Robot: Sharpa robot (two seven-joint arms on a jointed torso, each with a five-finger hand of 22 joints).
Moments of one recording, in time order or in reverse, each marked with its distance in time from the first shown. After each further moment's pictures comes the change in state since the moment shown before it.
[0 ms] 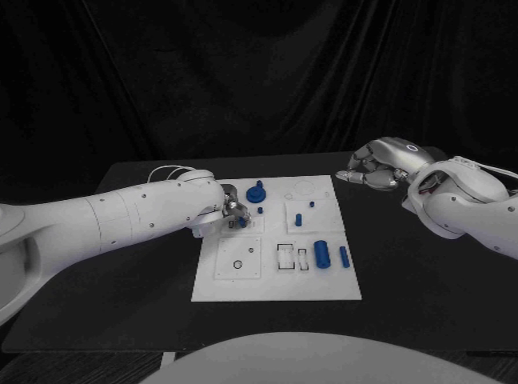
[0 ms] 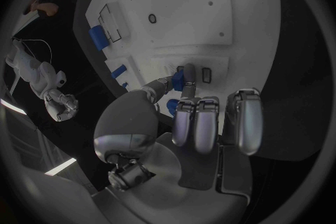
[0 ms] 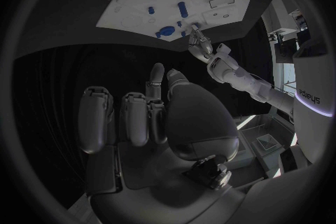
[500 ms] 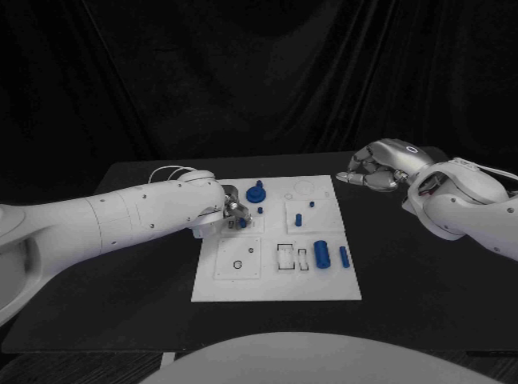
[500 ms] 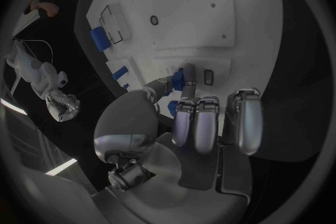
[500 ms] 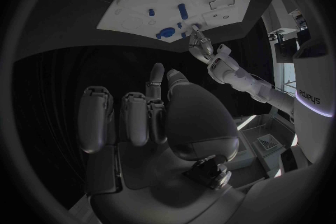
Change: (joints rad) left arm -0.002 0.001 0.002 0.004 -0.002 0.007 0.004; left_hand 0.000 0.000 0.000 0.000 -0.002 0.000 0.000 0.001 0.009 -0.002 -0.002 0.000 0.000 0.000 0.000 0.000 0.000 0.000 -0.002 -0.002 0.000 0.001; right arm -0.005 -0.001 0.000 -0.001 0.000 0.002 -0.003; right_hand 0.000 0.000 0.000 0.000 0.004 0.000 0.000 -0.006 0.002 0.000 0.000 0.000 0.000 0.000 0.000 -0.004 0.000 0.000 0.000 0.000 -0.005 0.000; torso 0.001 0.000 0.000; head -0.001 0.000
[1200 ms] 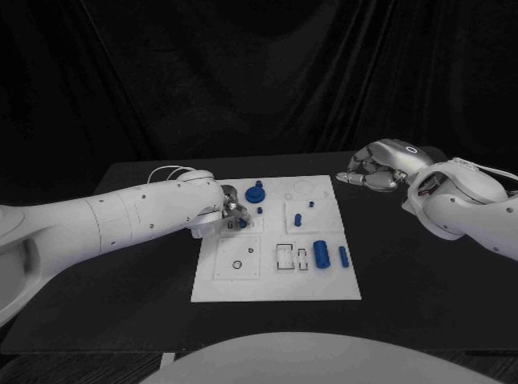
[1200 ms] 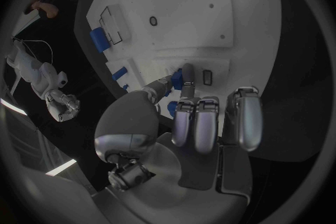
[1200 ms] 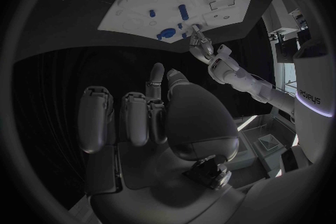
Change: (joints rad) left arm -0.001 0.002 0.001 -0.008 -0.002 0.014 0.002; left_hand -0.004 -0.004 -0.057 0.012 -0.187 -0.029 0.028 0.000 0.000 -0.004 0.004 0.000 0.000 0.000 0.000 0.000 0.000 0.000 -0.012 0.009 -0.019 0.000; right arm -0.001 -0.001 0.000 0.000 0.000 0.003 -0.006; right_hand 0.000 0.000 0.000 0.000 0.000 0.000 0.000 0.000 0.000 0.000 0.000 0.000 0.000 0.000 0.000 0.000 0.000 0.000 0.000 0.000 0.000 0.000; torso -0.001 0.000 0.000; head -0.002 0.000
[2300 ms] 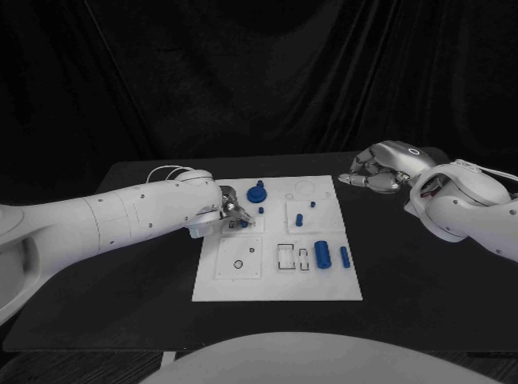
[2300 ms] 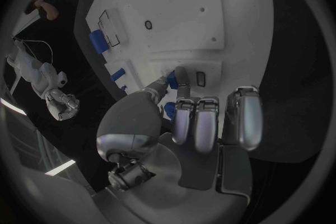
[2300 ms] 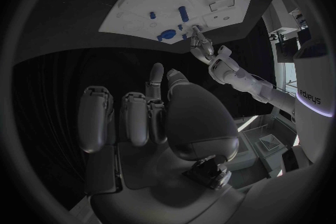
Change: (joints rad) left arm -0.003 -0.013 0.000 -0.004 -0.002 0.017 0.008; left_hand 0.006 0.006 -0.209 0.102 -0.132 -0.068 -0.057 0.079 0.223 0.002 0.009 0.000 0.001 0.000 0.007 0.000 0.000 0.000 0.004 0.003 -0.010 0.000; right arm -0.003 -0.002 0.000 0.000 0.000 0.006 -0.005; right_hand 0.000 0.000 0.000 0.000 0.000 -0.004 0.004 -0.004 0.004 0.000 0.000 0.000 0.000 0.000 0.000 0.000 0.000 0.000 0.000 0.000 -0.004 0.001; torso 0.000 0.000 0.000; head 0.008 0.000
